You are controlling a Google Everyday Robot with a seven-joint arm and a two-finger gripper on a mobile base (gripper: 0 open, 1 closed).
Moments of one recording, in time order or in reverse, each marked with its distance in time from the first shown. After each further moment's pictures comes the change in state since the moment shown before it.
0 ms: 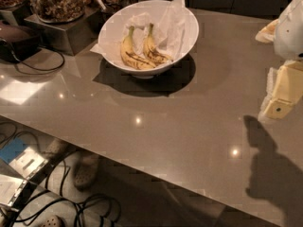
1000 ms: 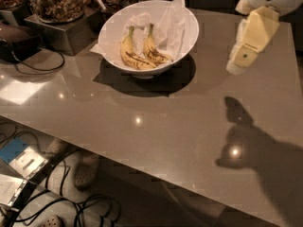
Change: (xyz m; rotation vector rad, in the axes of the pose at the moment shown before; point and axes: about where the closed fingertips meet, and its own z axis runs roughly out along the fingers) arm -0.056 -0.060 -0.014 -0.068 -0.080 0.103
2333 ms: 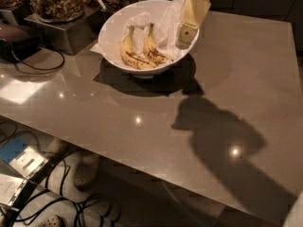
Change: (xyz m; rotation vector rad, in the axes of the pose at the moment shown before) arm -0.105 -0.054 0.037 0.064 0.001 -0.103
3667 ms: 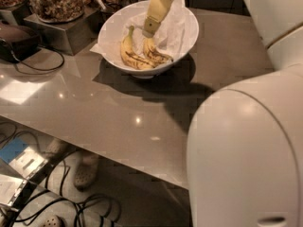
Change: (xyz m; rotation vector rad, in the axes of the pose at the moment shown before) arm -0.064 -0.038 0.051 -0.105 -0.081 0.107
